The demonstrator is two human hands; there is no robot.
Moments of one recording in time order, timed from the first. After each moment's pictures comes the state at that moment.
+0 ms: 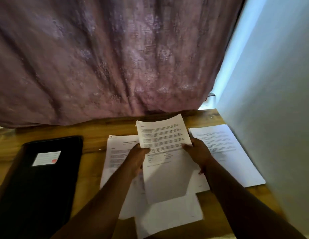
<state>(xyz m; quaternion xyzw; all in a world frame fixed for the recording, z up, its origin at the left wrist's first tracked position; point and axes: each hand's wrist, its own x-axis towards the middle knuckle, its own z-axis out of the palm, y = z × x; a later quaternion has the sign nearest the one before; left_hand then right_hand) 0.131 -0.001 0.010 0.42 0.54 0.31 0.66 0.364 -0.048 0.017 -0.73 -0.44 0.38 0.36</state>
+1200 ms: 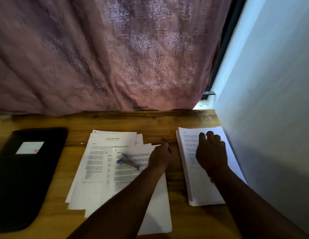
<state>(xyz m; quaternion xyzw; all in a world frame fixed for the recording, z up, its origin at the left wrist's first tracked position) 0.305 -0.006 -0.019 0.67 0.66 0.13 0.31 0.482 -0.034 -0.003 -0.76 -0.65 -0.08 0.03</state>
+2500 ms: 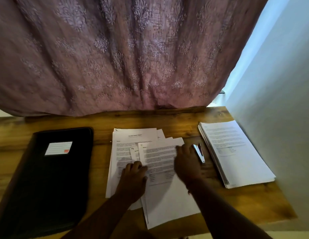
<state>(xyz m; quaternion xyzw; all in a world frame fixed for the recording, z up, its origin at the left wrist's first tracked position) 0.029 -0.072 -0.073 0.84 0.53 0.06 0.11 0.260 -0.067 -0.039 -0.75 -0.66 0.01 0.07</state>
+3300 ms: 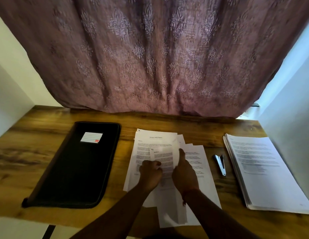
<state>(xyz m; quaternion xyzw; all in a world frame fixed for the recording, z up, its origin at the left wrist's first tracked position) 0.055 -0.056 -0.071 0.61 0.70 0.19 0.31 0.192 -0.082 -0.027 -0.71 -0.59 0.28 0.25</state>
